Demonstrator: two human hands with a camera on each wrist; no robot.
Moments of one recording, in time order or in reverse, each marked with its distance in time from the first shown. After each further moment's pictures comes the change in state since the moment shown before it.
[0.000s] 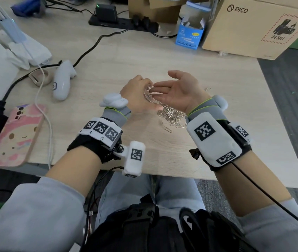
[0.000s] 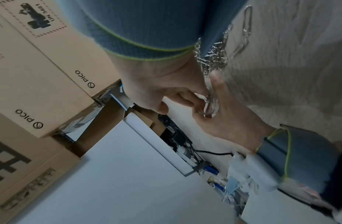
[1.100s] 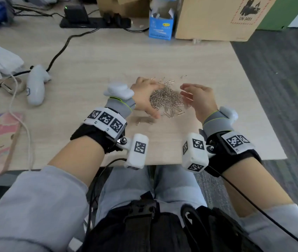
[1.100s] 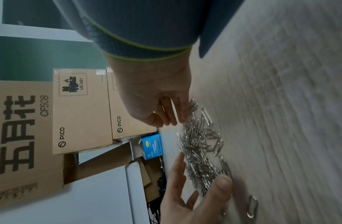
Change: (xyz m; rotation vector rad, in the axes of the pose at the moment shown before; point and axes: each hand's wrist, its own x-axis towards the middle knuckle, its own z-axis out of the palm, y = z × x) left_hand 0.006 0.061 0.036 0.324 -0.384 0.210; right_hand -0.020 0.021 -0.126 -0.221 0.490 -0.508
